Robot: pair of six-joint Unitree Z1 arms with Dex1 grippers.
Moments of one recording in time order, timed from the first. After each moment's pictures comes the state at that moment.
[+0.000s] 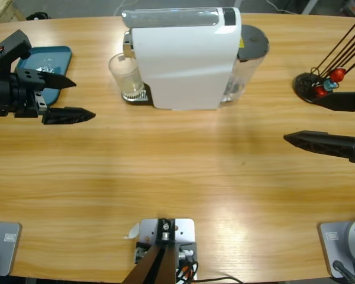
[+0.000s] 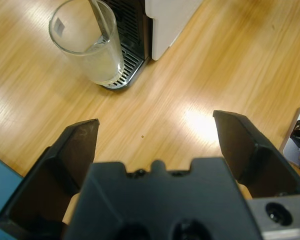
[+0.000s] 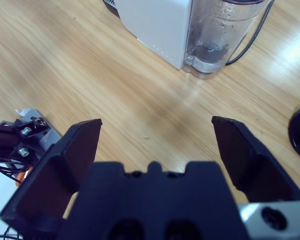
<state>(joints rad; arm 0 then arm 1) -0.53 1.38 -0.75 0.19 -0.33 0.28 0.71 1.03 -0.76 0.50 0.10 0.04</state>
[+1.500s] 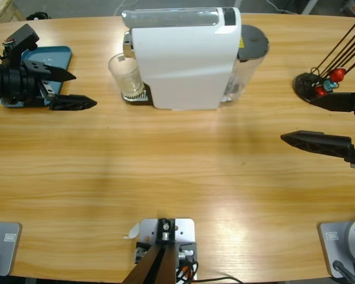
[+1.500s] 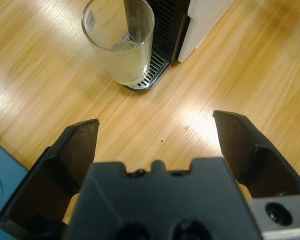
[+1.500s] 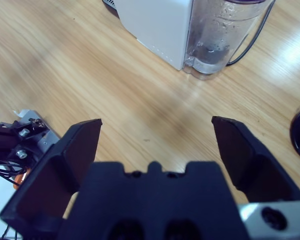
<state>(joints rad) -0.46 1.45 -0.75 0.12 -0.33 0.28 0.71 1.03 -0.74 0.47 0.10 0.04</state>
